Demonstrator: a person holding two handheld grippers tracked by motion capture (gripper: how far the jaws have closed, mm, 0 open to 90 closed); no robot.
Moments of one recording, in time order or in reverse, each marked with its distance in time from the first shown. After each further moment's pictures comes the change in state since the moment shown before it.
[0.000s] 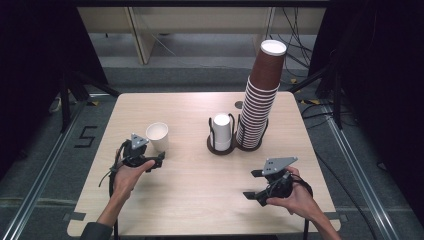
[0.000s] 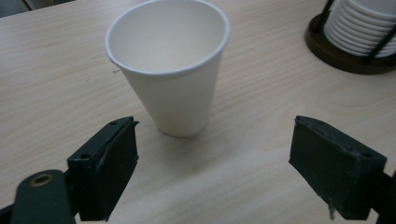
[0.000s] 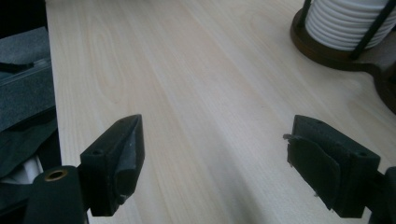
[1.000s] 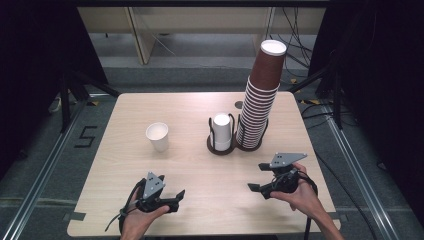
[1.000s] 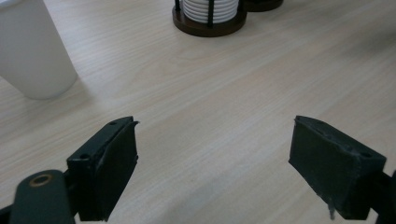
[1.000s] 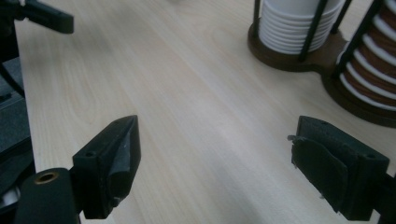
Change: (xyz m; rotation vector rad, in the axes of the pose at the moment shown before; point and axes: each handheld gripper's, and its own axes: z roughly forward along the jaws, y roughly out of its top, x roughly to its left) left arm -0.092 -0.060 -0.047 -0.106 -0.192 0.061; right arm -0.012 -0.001 -0.014 -0.063 -0.089 0.097
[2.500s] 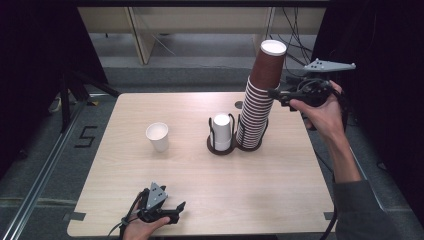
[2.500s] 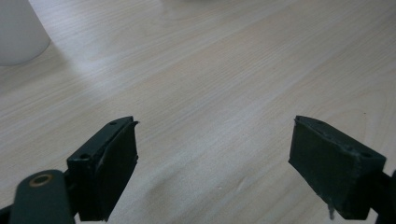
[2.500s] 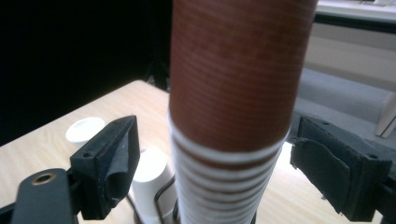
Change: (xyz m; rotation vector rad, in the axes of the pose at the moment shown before) left arm -0.005 -0.024 0.003 0.086 -0.012 0.059; right arm -0.077 0.182 -0.100 -0.315 -0.287 0.091
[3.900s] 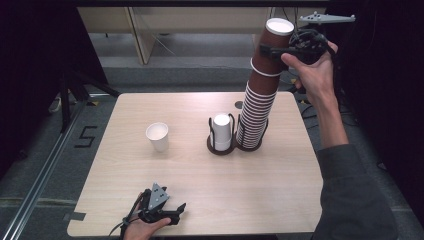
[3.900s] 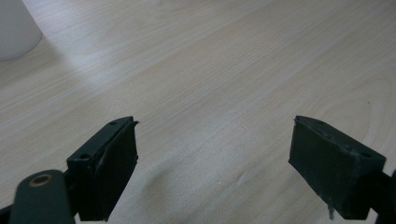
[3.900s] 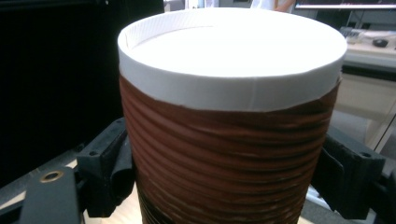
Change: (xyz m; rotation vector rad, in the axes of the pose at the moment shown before) left arm -0.002 -0.002 0.003 0.010 -0.014 0.006; right arm 0.002 0.089 0.017 -0.109 -0.049 0.024
